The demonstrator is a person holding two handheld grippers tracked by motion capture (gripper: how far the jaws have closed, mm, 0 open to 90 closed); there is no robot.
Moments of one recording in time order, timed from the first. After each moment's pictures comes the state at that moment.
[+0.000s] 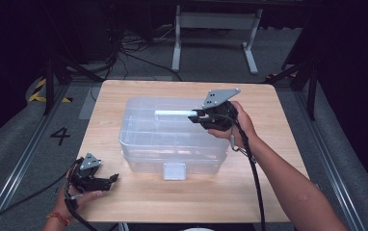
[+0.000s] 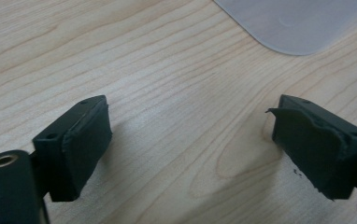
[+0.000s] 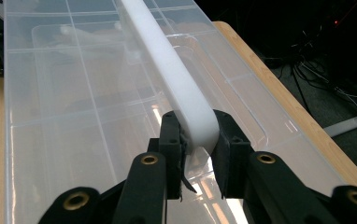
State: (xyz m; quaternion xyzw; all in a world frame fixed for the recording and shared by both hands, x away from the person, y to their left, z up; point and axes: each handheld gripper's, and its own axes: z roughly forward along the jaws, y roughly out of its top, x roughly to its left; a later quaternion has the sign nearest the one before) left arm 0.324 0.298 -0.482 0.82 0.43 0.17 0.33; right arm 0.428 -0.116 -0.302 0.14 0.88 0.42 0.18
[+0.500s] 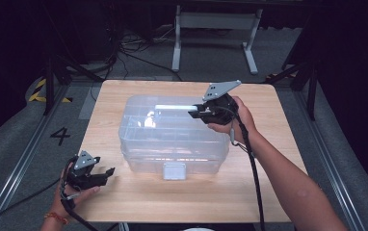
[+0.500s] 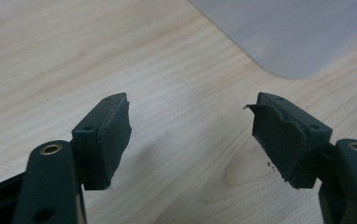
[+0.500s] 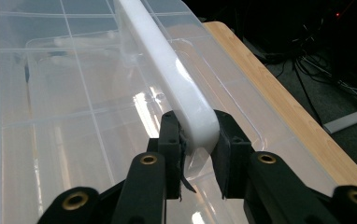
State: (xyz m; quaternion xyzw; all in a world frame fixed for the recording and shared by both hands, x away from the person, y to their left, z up) left arm 0.320 0.303 -0.462 0.80 0.44 0.20 0.35; right arm 0.438 -0.116 -0.291 0.16 0.88 0.42 0.17
